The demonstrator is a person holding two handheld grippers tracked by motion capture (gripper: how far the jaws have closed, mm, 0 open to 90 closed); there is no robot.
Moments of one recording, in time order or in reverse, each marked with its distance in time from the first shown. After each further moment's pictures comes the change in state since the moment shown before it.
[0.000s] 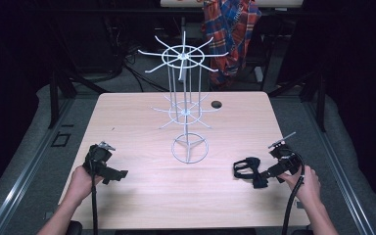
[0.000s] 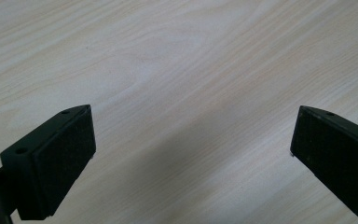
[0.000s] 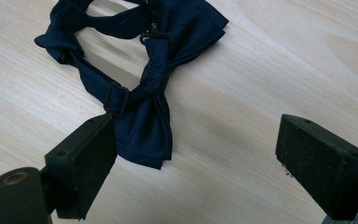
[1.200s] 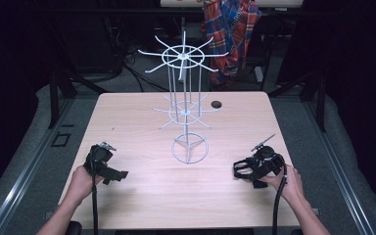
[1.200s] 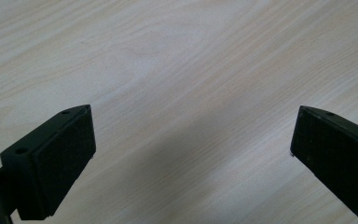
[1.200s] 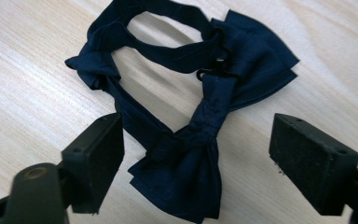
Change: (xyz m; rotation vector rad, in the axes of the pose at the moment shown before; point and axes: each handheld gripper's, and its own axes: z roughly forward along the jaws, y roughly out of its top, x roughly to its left) left arm 0.001 0.000 0.002 0.025 -0.006 0.007; right arm 0.033 0.021 0.030 0.025 -0.004 -0.111
